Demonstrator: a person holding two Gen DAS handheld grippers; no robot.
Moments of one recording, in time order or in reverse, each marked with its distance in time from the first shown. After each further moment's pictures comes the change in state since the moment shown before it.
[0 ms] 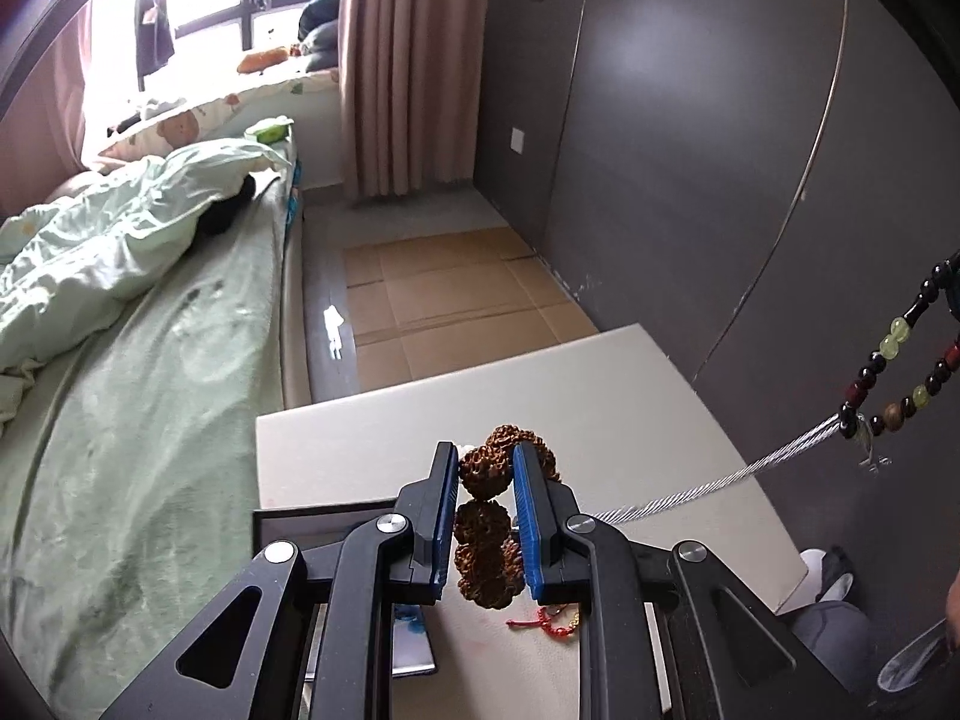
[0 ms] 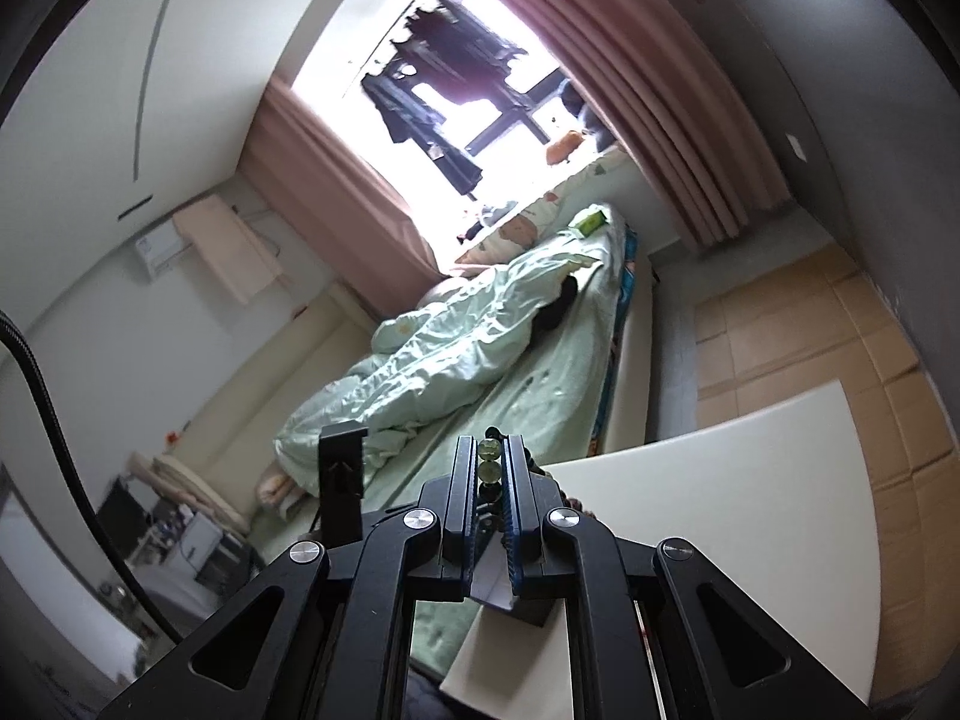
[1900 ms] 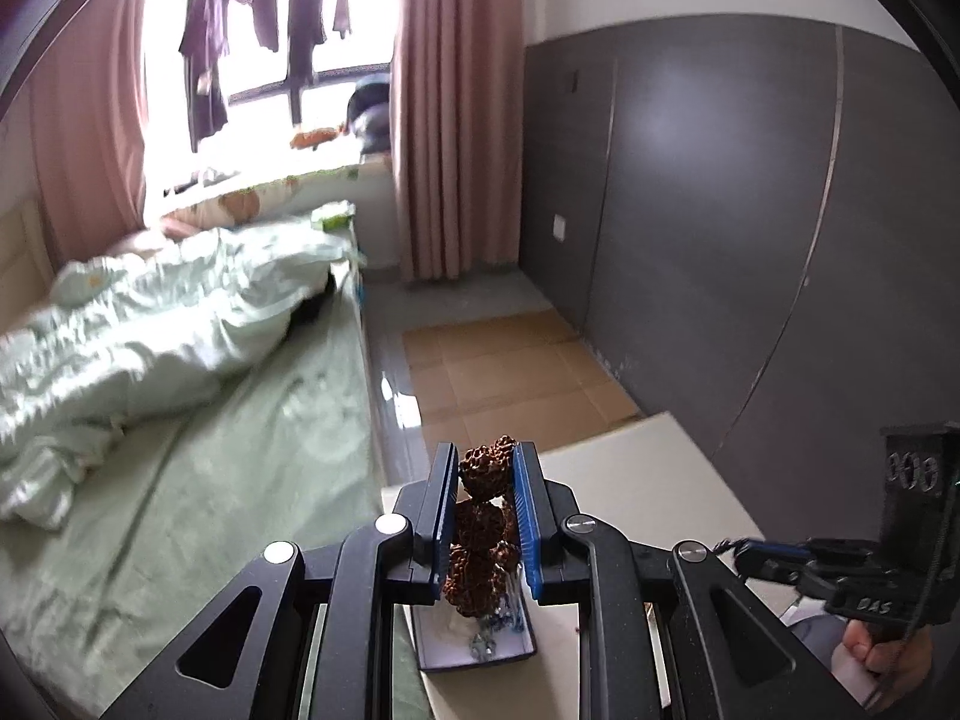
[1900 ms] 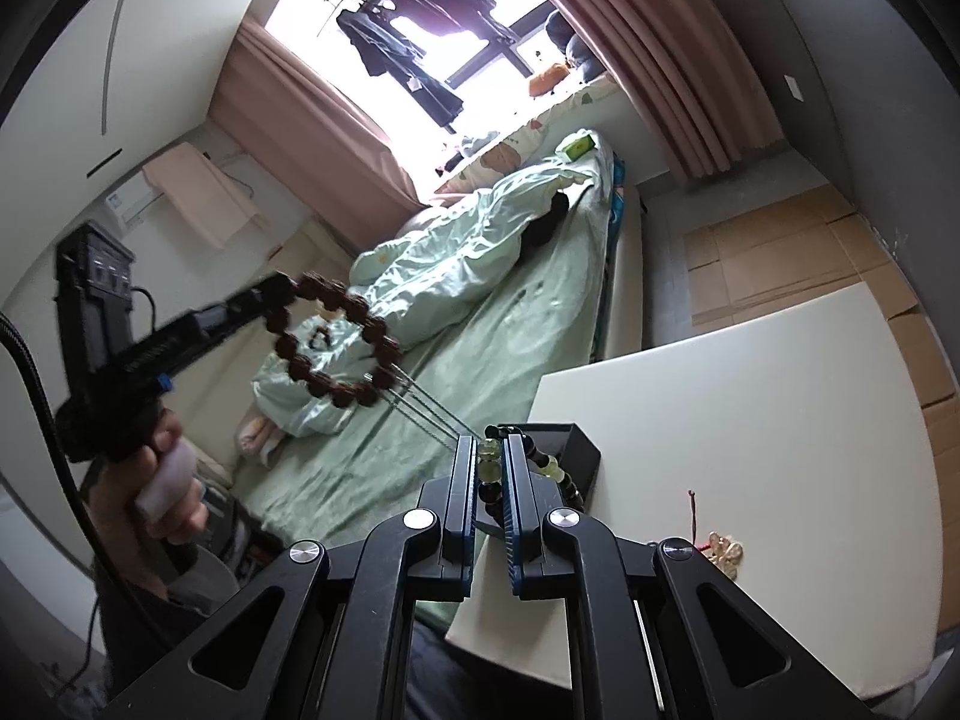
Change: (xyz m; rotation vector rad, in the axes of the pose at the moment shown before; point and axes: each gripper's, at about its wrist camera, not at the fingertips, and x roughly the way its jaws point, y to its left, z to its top) left arm -0.105 0.052 0.027 -0.007 -0.151 0.095; right arm 0.054 0.019 -0.052 0.037 0.163 -0.061
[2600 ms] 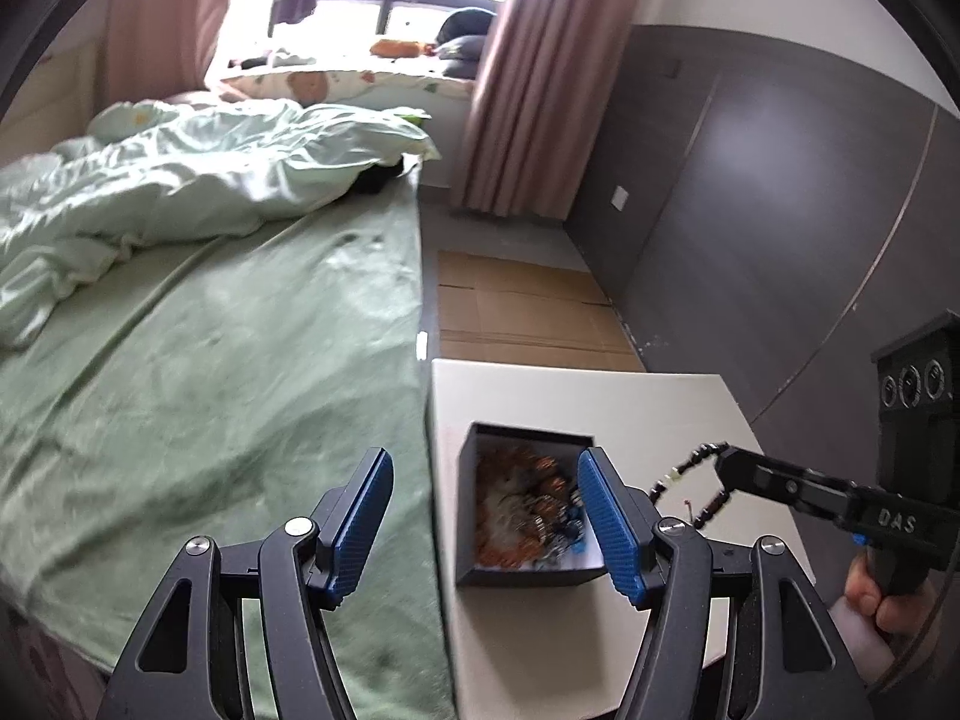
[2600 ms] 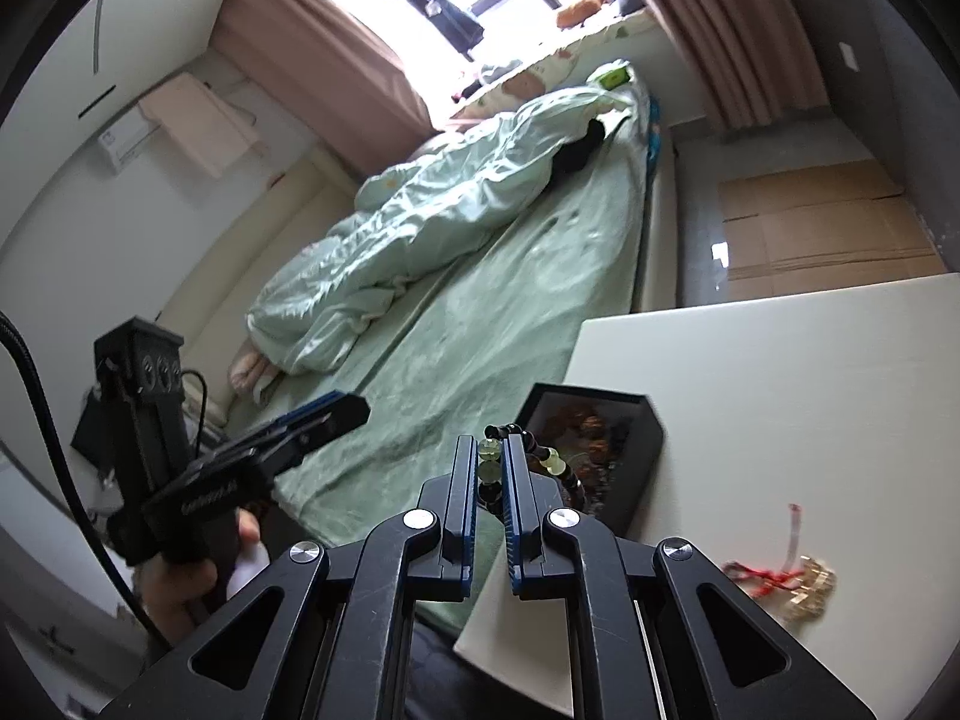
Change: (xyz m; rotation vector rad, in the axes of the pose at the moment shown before) left arm 0.022 0.081 -0.104 -0.270 0.077 -0.006; right arm 0.106 0.030 -0.006 -0.054 0.178 0.017
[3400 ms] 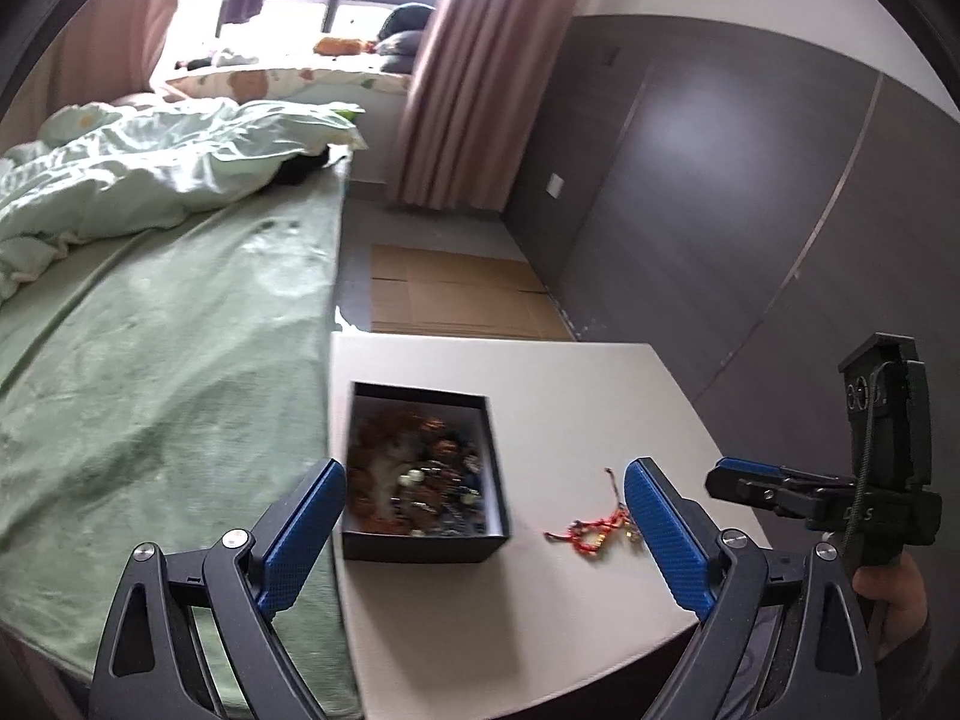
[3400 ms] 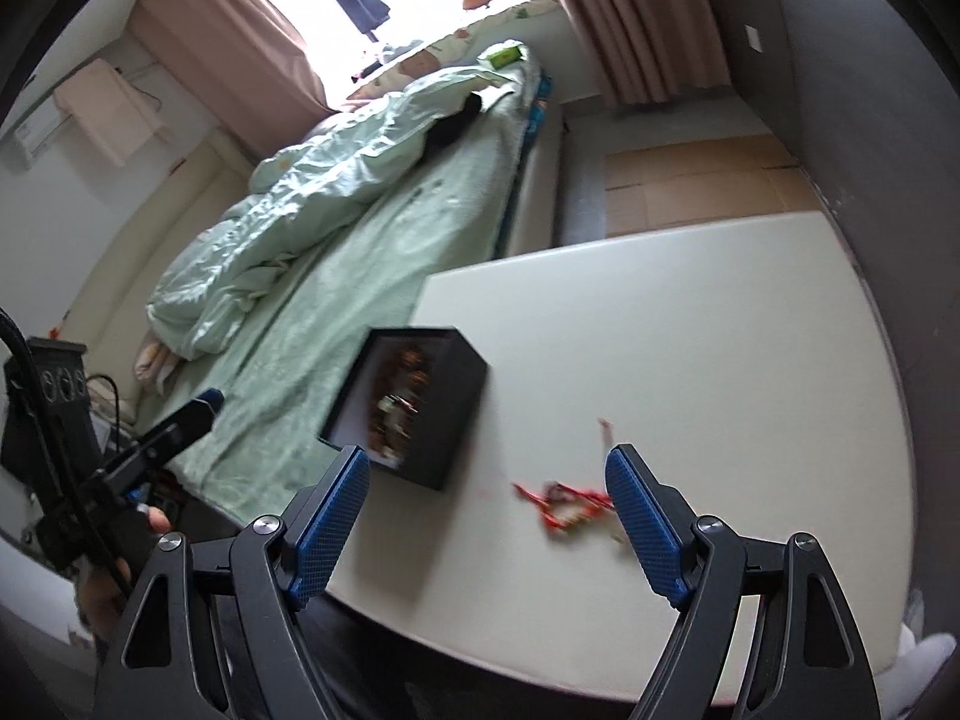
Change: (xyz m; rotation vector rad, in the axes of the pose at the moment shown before) left arm 0.013 -0.058 -0.033 0.062 0.001 -0.139; right arm -0.052 -0.064 -0.036 0.062 0.052 -0.273
